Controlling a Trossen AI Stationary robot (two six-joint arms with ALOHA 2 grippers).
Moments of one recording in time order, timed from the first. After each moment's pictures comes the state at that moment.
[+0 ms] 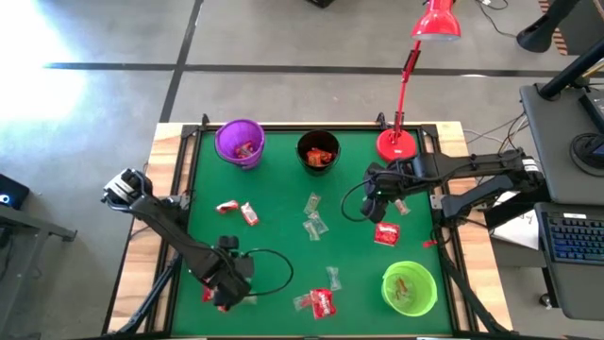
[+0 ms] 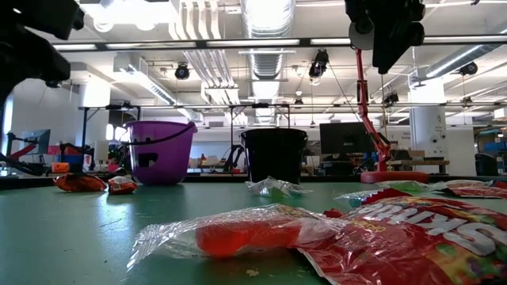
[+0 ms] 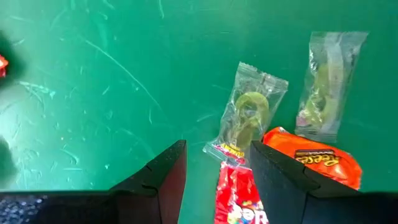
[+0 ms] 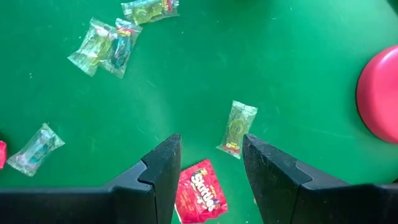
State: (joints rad) left arm -0.71 1.66 1.11 -0.97 -0.07 -0.76; right arm 0.06 1.35 1.30 -1.22 0.17 0.65
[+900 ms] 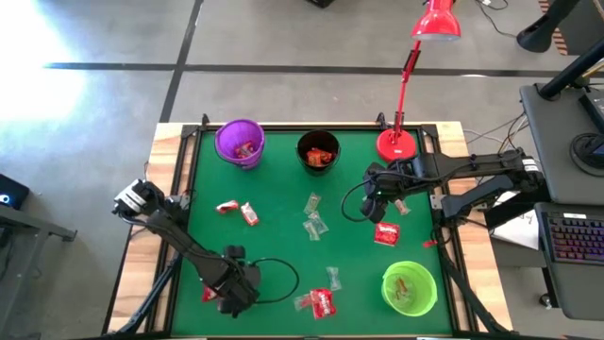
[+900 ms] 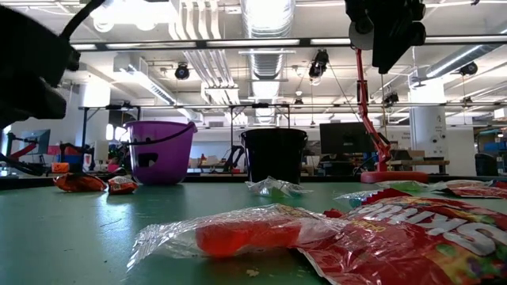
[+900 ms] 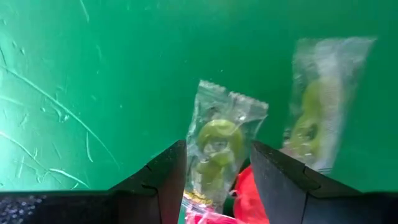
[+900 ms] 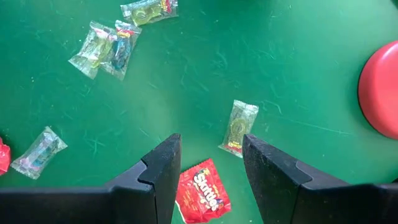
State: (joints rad) left arm -0.71 1.79 1.09 -0.81 -0.01 -0.75; right arm 0.06 1.35 1.30 -1.22 0.17 0.68
